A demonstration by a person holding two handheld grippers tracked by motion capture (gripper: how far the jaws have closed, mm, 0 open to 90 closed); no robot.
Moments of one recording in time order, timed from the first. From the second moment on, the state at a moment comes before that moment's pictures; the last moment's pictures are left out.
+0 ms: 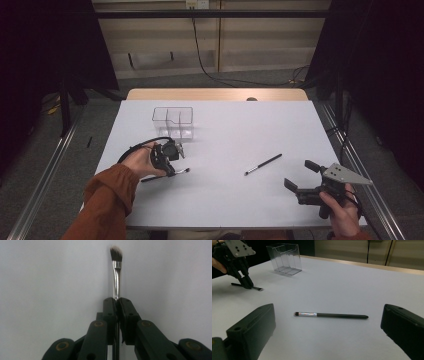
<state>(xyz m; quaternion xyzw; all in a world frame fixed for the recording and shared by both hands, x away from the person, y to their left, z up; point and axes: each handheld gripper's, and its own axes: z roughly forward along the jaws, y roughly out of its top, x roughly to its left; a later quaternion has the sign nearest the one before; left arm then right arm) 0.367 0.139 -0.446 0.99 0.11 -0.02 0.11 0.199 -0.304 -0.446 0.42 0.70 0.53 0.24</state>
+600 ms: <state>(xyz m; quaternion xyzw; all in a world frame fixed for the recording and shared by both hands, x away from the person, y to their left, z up) 0.371 0.153 -0.441 0.97 0.15 -0.04 0.16 0.200 -0.303 -0.446 0.42 0.70 0.53 0.24</state>
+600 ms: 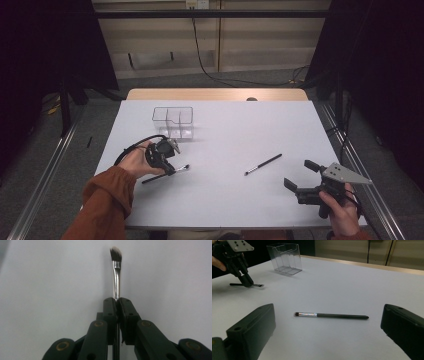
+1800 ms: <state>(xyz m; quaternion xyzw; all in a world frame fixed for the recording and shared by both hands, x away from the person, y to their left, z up) 0.377 0.192 -0.417 0.89 0.28 0.05 0.35 0.200 -0.304 -0.446 0.42 0.69 0.53 0.24</state>
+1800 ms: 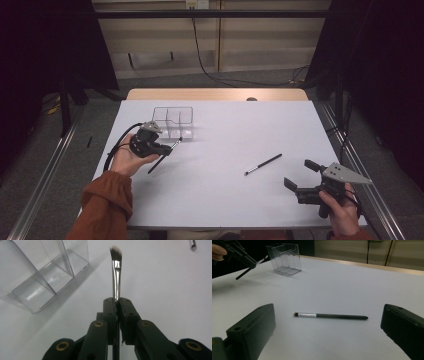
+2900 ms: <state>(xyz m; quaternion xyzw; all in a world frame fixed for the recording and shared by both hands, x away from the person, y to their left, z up) 0.364 0.211 -0.403 0.79 0.32 0.13 0.50 0.200 -0.304 -0.446 0.42 0.69 0.53 0.24</state>
